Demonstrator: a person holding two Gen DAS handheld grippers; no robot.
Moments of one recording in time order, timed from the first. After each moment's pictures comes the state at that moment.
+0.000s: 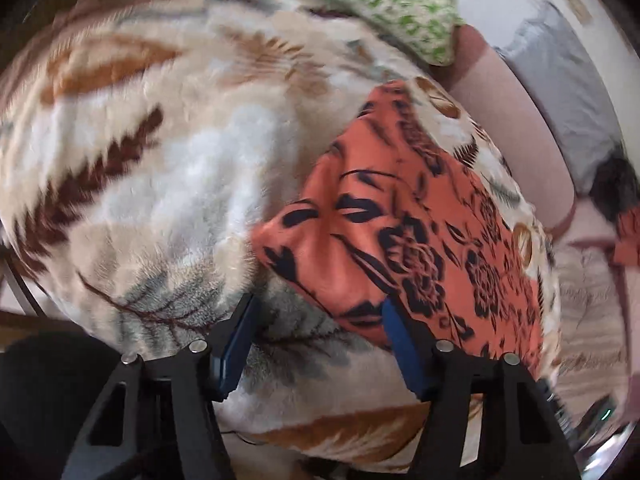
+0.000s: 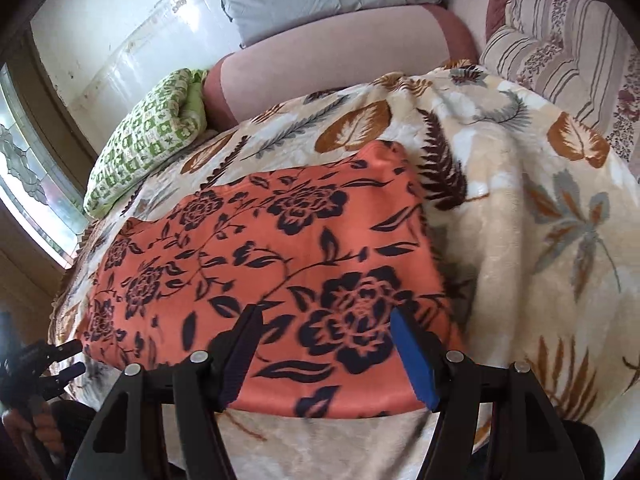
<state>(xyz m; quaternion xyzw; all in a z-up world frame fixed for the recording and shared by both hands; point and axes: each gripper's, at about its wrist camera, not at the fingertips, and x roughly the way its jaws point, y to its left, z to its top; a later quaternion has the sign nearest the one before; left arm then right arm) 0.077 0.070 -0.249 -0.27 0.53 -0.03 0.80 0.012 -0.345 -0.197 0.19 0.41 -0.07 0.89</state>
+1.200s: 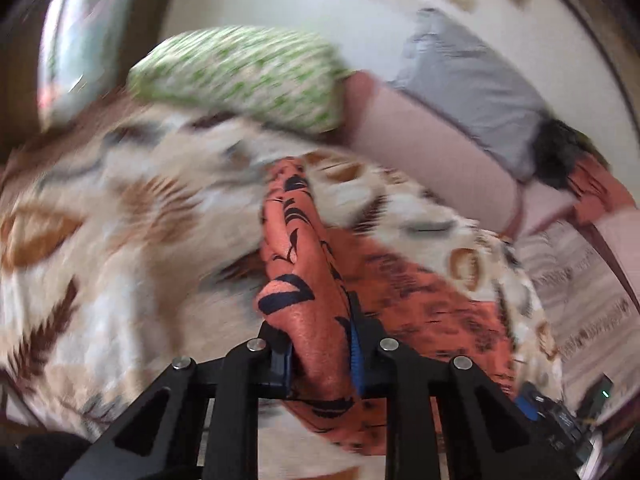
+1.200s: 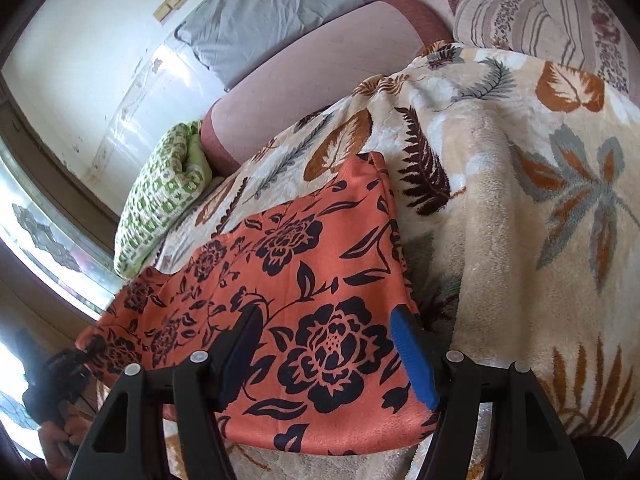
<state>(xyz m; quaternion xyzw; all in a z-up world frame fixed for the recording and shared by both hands) 0.099 -0.026 -0.150 -0.14 0.38 -0.13 0.91 0.009 -0.390 -0.208 0.33 0.36 -0.03 0.87</state>
